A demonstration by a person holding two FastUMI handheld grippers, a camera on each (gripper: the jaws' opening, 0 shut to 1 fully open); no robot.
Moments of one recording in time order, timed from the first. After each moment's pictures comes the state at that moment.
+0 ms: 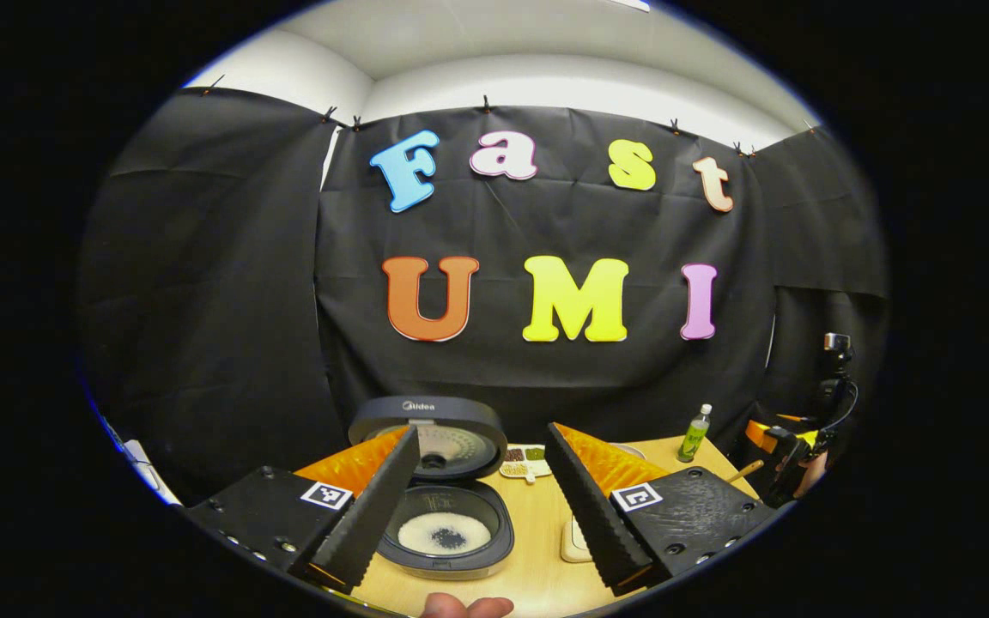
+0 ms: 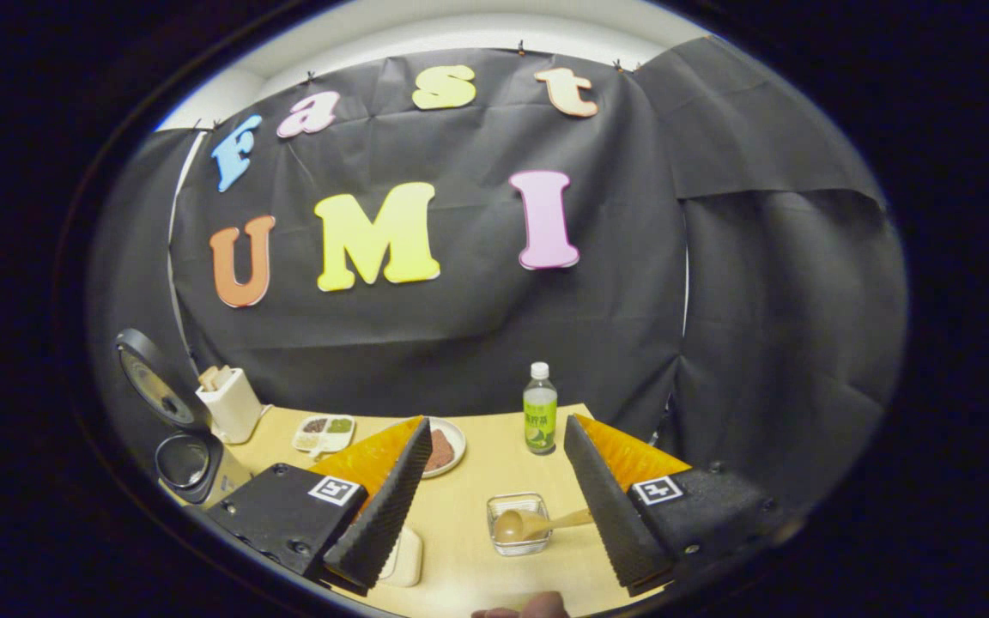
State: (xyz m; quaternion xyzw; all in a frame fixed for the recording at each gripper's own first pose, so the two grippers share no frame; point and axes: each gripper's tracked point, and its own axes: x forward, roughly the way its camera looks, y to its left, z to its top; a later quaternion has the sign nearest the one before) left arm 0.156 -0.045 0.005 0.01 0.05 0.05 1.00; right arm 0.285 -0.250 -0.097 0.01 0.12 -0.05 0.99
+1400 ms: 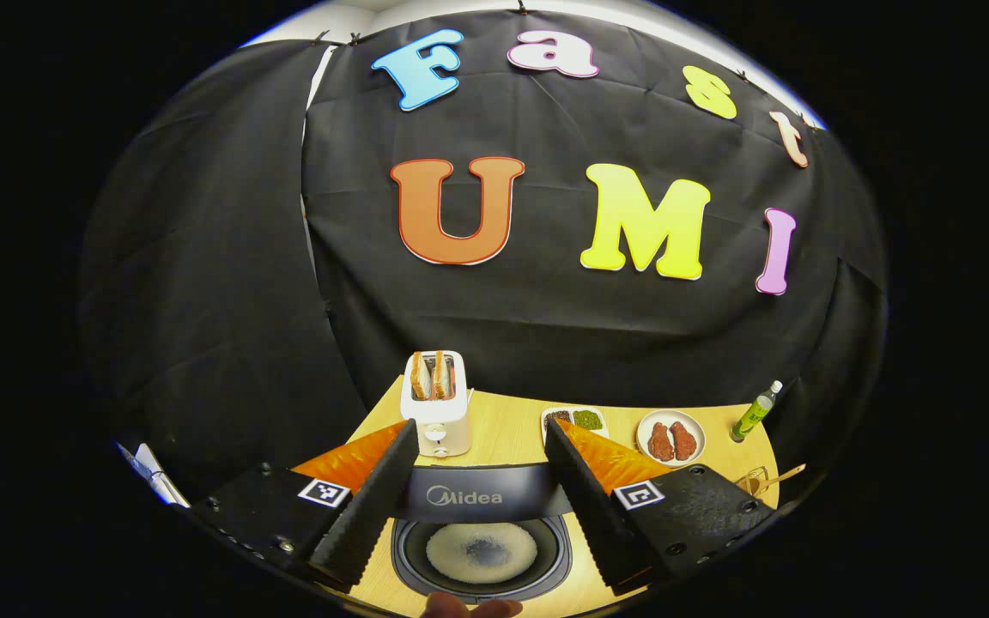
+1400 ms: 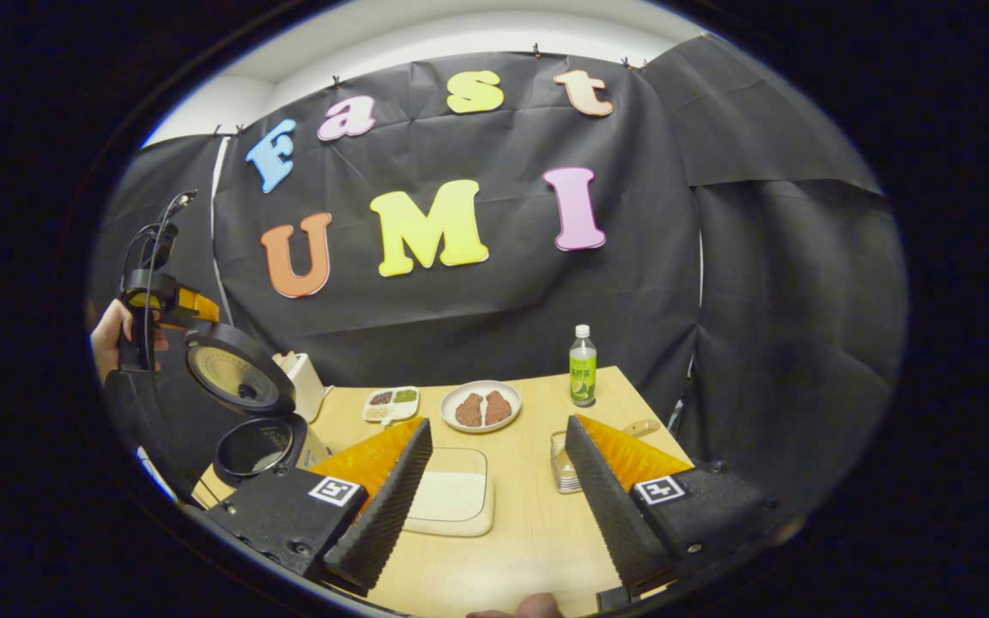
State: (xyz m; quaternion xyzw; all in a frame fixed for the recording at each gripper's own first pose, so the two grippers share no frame) left arm 0.298 0.030 -0.073 0.00 0.23 0.08 0.97; right arm 0.166 -0.182 -0.110 0.03 0.16 0.00 0.99
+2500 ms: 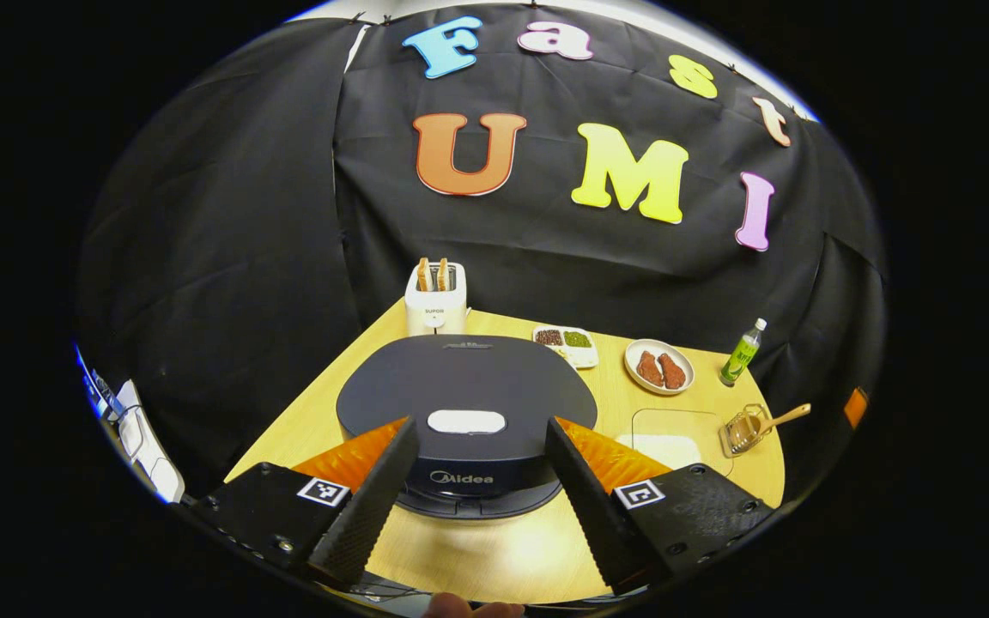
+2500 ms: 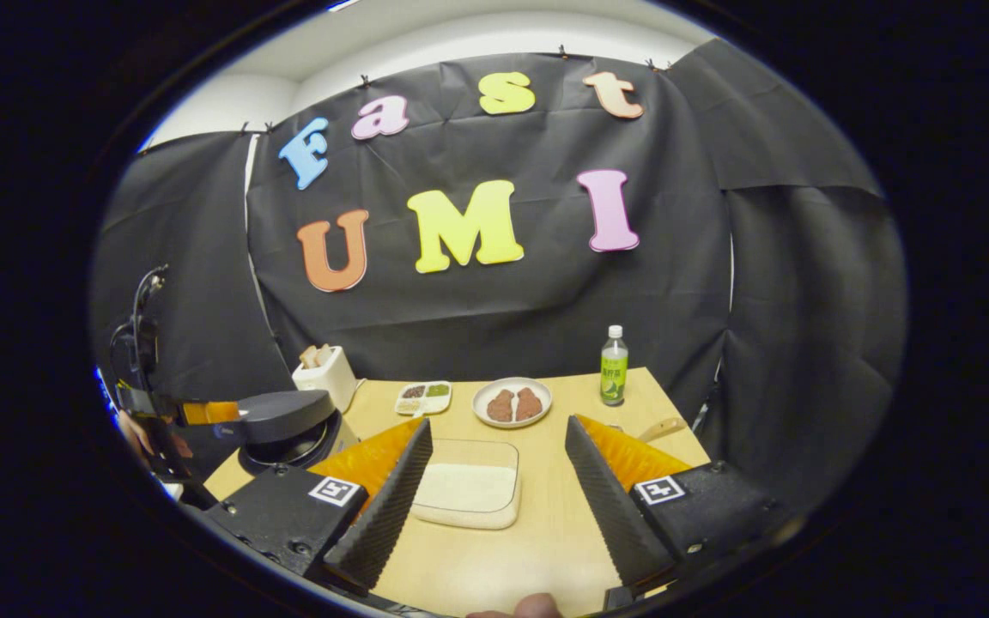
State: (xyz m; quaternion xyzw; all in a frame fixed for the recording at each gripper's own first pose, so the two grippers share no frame) left arm 0.148 -0.007 -0.197 -0.03 0.27 0.08 0.96; right arm 0.149 -0.161 -0.109 0.03 0.17 0.05 0.98
